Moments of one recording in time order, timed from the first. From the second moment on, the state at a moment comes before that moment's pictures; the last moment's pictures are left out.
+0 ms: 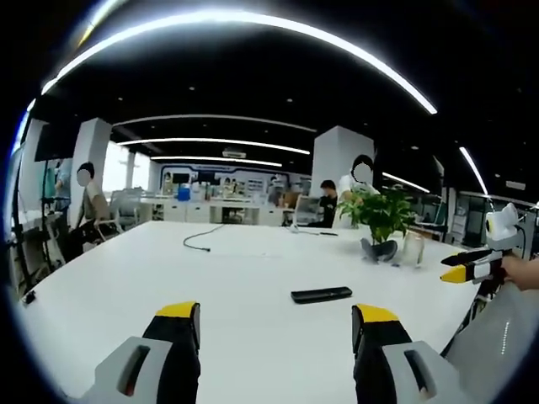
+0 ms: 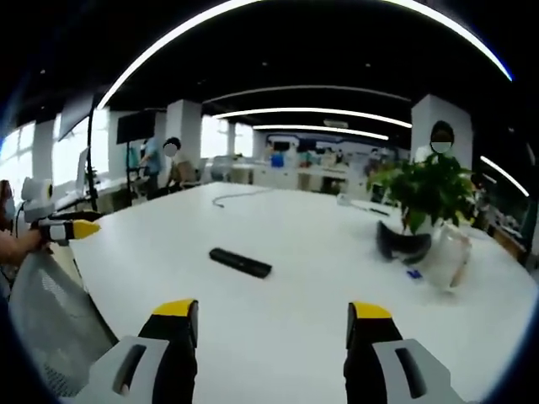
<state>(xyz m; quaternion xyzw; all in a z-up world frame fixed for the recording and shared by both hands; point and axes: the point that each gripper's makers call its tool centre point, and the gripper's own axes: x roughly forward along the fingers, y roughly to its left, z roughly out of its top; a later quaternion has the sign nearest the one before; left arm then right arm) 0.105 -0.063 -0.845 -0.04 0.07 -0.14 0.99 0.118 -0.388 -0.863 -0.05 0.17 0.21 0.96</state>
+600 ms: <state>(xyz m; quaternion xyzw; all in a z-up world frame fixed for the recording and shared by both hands) 0.097 -0.084 -0.862 -0.04 0.13 -0.21 0.97 0.120 -0.398 -0.881 -0.07 0.23 0.16 0.96</state>
